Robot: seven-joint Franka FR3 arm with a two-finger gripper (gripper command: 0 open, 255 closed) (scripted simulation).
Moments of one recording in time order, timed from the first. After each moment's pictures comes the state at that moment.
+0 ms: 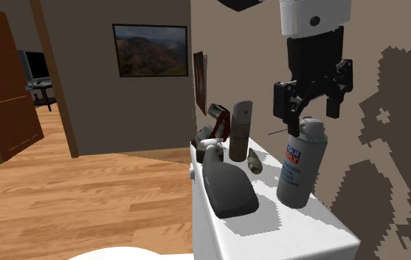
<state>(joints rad) -0.13 0.02 -0.34 -1.77 -0.22 1.97 -0.57</state>
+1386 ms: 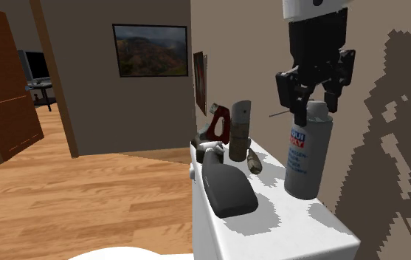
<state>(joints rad) -0.13 0.02 -0.34 -1.72 -0.22 1.91 -0.58</state>
